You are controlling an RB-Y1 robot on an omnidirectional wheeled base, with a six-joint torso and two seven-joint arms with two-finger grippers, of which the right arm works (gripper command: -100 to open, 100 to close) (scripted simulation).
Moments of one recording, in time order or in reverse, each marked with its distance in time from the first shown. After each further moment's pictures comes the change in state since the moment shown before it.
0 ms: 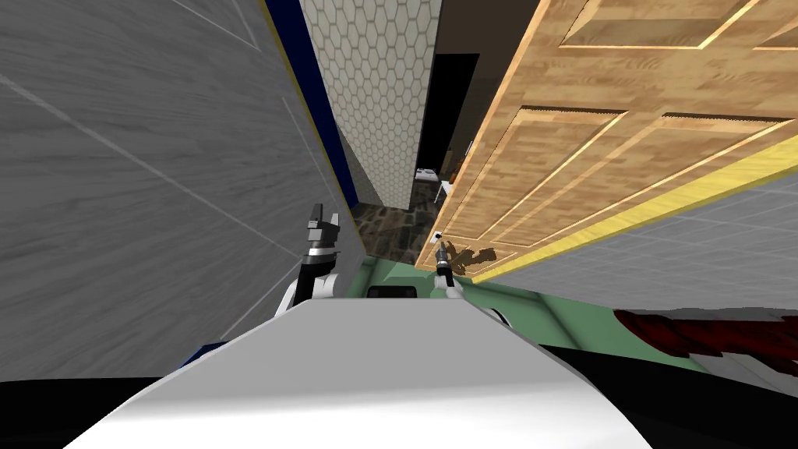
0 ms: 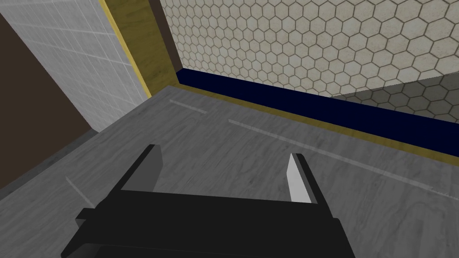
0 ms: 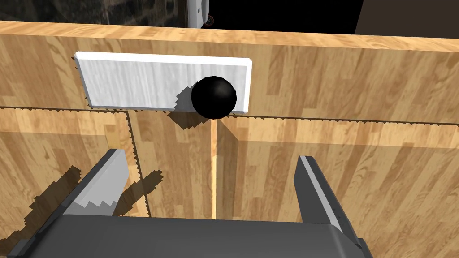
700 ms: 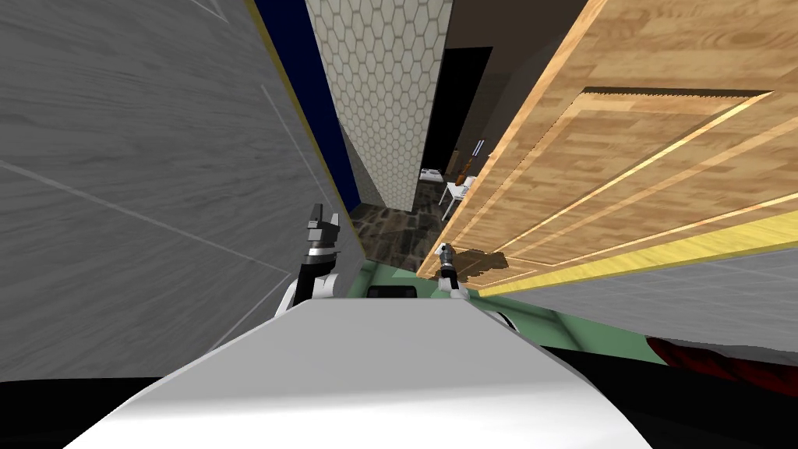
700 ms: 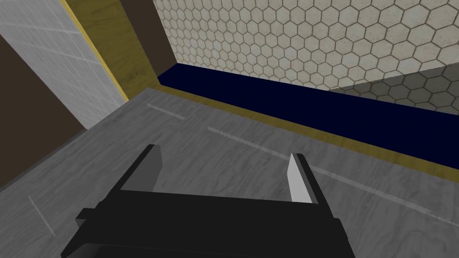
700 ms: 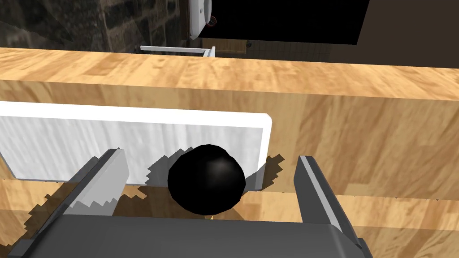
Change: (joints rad) arm 0.024 -0.035 -0.019 0.002 -0.015 -0.006 -0.024
